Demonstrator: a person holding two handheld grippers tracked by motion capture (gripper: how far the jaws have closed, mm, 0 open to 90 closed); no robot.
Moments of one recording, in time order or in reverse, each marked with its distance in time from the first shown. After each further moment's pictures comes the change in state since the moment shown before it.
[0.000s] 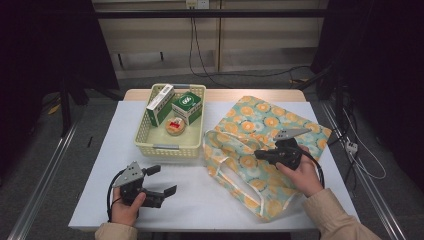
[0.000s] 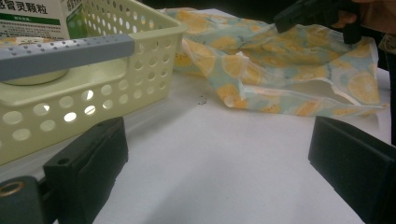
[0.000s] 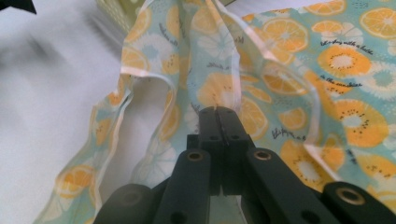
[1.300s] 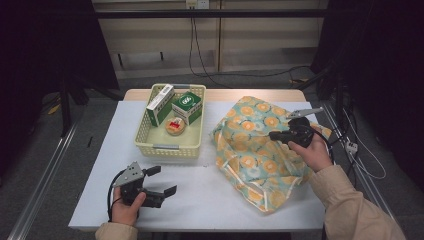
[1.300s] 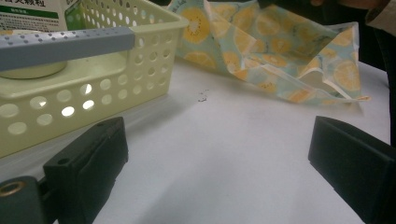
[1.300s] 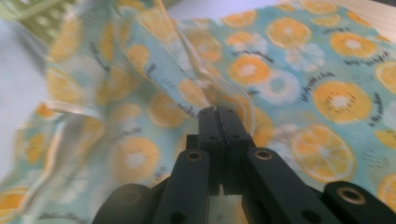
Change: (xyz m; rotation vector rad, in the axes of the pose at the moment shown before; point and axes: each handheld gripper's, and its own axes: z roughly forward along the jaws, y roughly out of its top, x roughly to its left) left arm 0.002 -0.003 0.001 0.002 -0.005 -0.016; right arm -0.066 0.019 -0.010 0.037 -0.124 0.049
